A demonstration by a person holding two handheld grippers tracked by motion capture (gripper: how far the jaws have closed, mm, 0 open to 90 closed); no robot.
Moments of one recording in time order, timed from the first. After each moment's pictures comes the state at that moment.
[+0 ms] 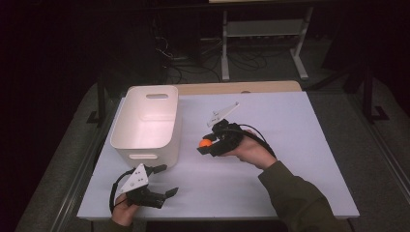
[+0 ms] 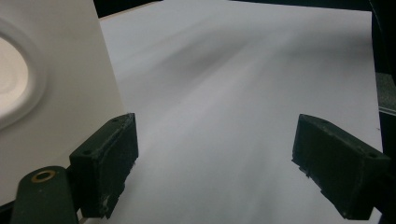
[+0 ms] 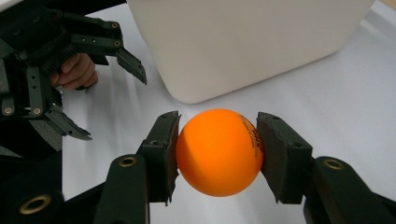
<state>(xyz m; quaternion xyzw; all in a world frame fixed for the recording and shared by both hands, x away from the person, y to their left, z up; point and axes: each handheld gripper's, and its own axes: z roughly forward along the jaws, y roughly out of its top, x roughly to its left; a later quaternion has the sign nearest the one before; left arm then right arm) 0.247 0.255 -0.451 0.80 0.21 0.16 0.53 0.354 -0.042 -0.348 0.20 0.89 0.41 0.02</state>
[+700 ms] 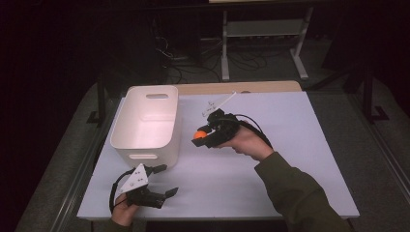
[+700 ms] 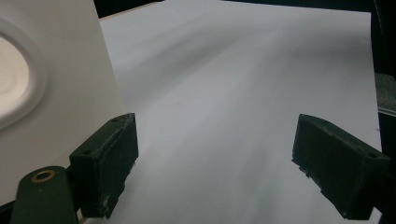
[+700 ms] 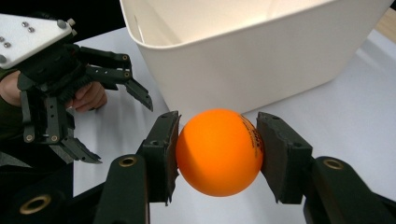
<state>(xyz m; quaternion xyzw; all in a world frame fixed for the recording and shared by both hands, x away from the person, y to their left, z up) 0.247 0.255 -0.451 0.80 0.21 0.16 0.53 0.365 -0.032 -0.321 0.19 0.89 0.42 0.01</state>
